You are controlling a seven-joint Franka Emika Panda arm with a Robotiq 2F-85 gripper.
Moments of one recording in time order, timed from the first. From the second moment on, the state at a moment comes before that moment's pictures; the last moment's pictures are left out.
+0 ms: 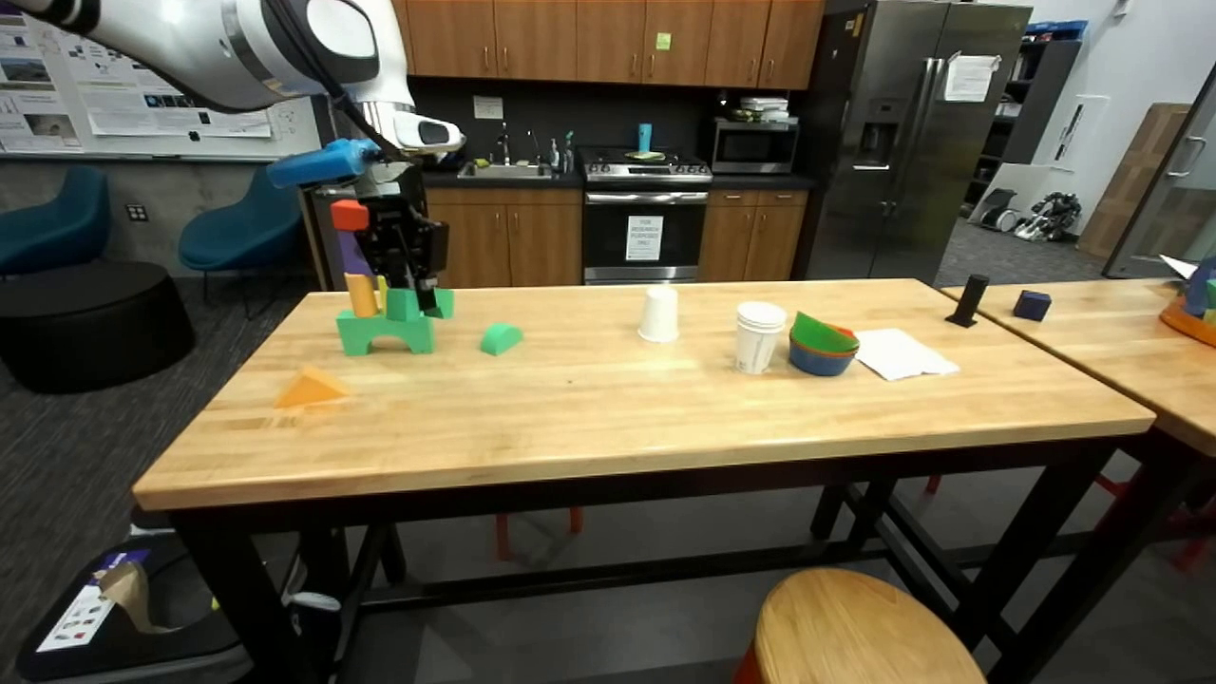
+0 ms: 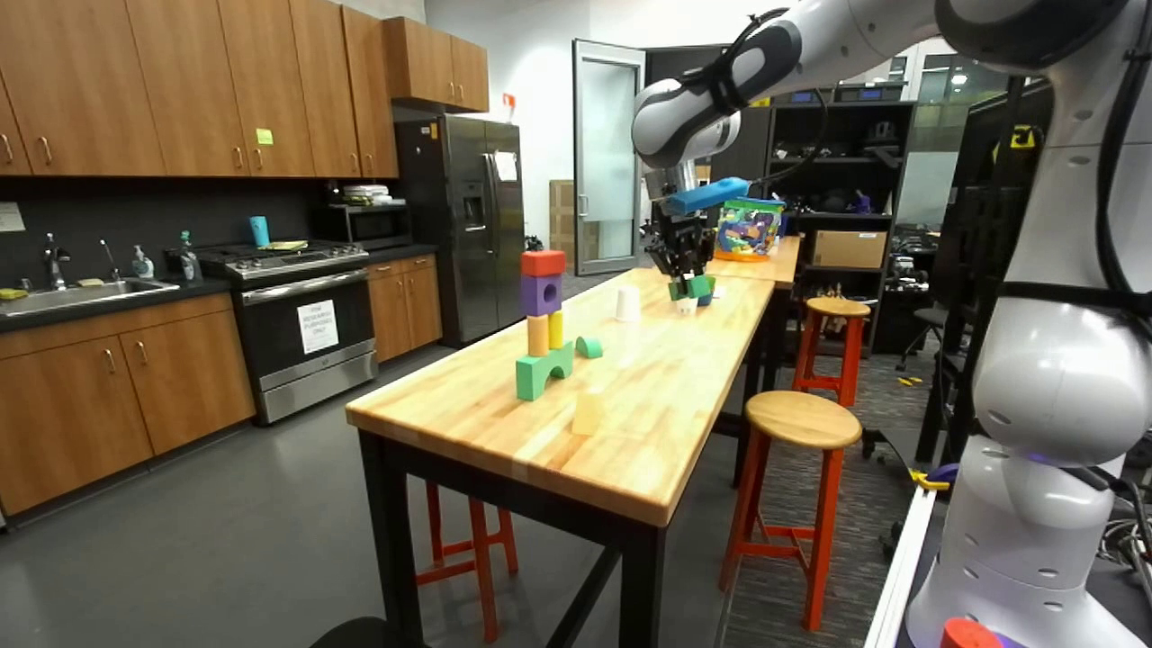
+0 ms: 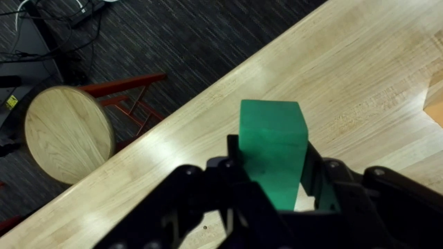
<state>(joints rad) -0.14 -0.03 -0.16 -1.96 -0.21 1.80 0.16</state>
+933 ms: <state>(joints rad) -0.18 -0.58 -0.18 -2.24 -0.25 1.80 0.05</state>
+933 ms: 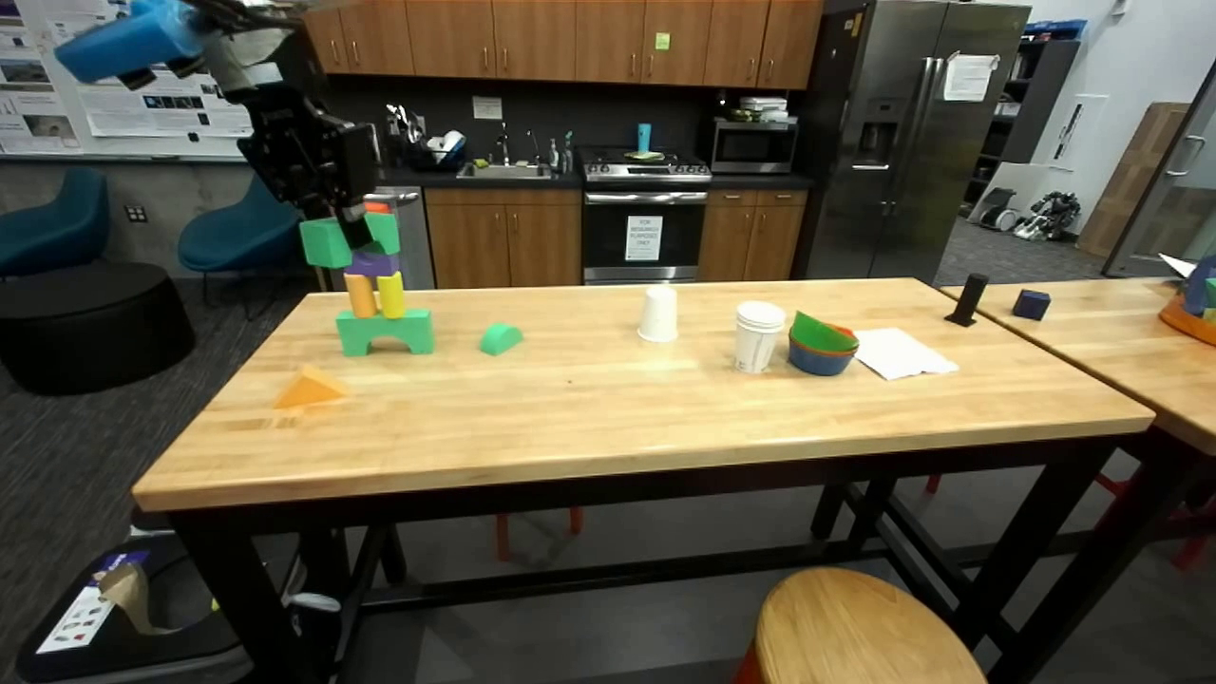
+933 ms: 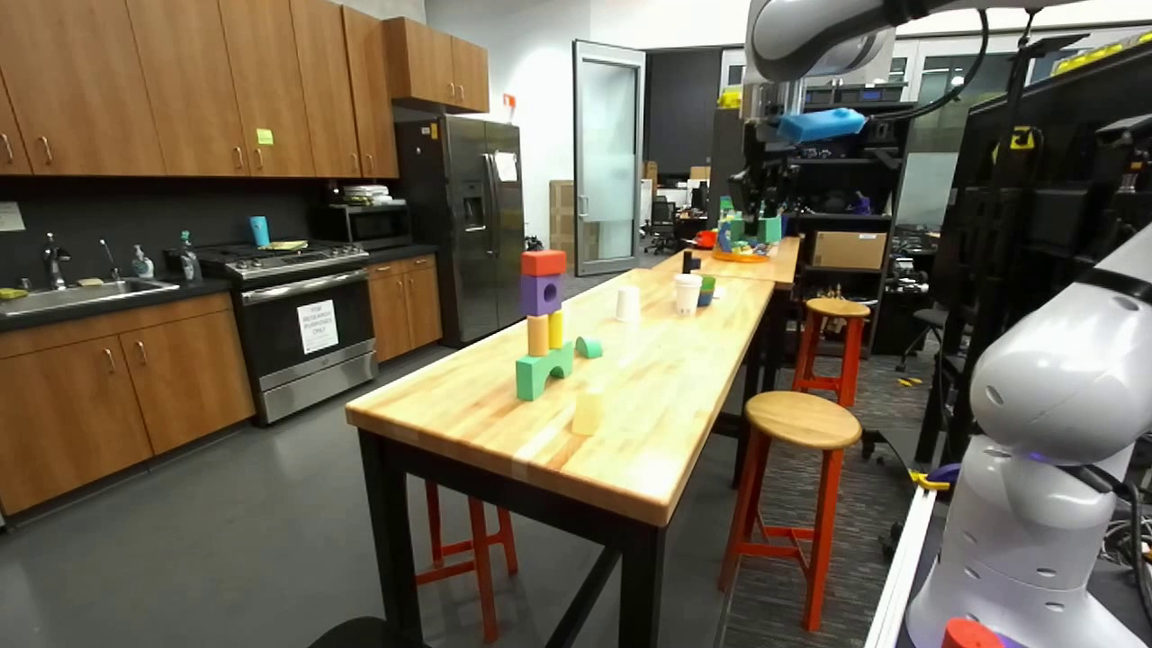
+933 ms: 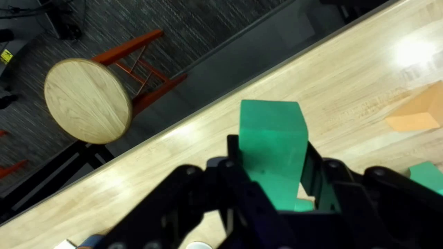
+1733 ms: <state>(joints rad) -0.21 -0.61 -0.22 -2.21 -0.25 1.82 0.04</state>
